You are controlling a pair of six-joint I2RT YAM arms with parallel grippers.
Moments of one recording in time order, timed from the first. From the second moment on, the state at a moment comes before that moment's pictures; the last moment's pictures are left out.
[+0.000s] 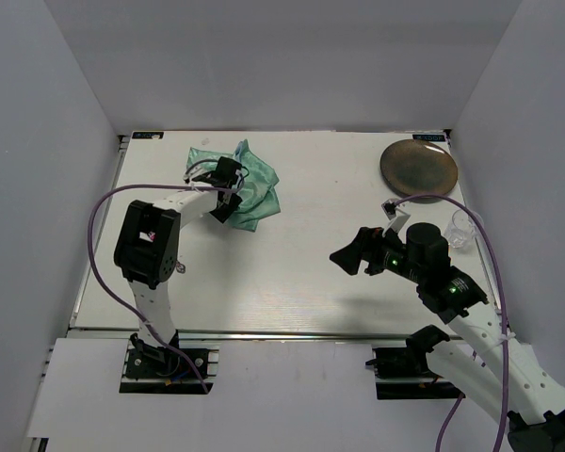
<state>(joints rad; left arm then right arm) -0.36 1.94 1.34 -0.49 -0.38 -1.17 0.53 0.66 0.64 -0.37 -0.31 0.52</state>
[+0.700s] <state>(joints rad) -0.35 1.94 1.34 -0.47 -0.39 -1.15 0.53 0.69 0.64 -0.37 -0.32 0.52</state>
